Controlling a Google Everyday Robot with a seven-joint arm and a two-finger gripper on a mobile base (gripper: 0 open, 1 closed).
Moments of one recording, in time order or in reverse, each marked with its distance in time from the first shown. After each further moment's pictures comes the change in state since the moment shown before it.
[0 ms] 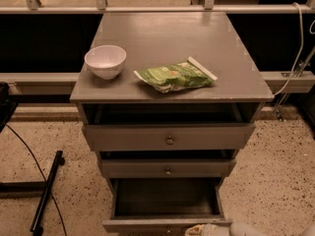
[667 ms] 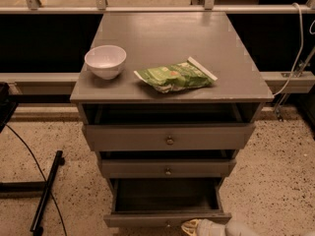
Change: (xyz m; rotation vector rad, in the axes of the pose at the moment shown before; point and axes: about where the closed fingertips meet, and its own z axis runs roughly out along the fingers) arm 0.004 -0.029 0.028 0.105 -0.040 0.059
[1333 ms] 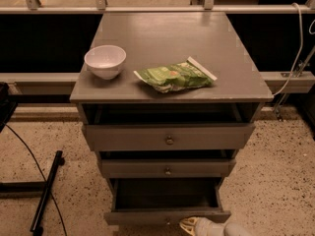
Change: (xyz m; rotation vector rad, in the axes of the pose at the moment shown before) arm -0.010 -0.013 0.012 0.065 -0.060 -0.034
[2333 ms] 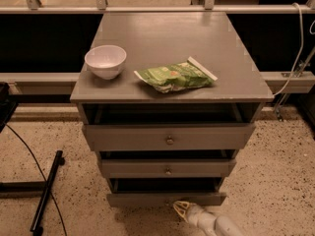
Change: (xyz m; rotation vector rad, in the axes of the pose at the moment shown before) arm -0.022 -0.064 0.052 0.203 -0.142 -0.116
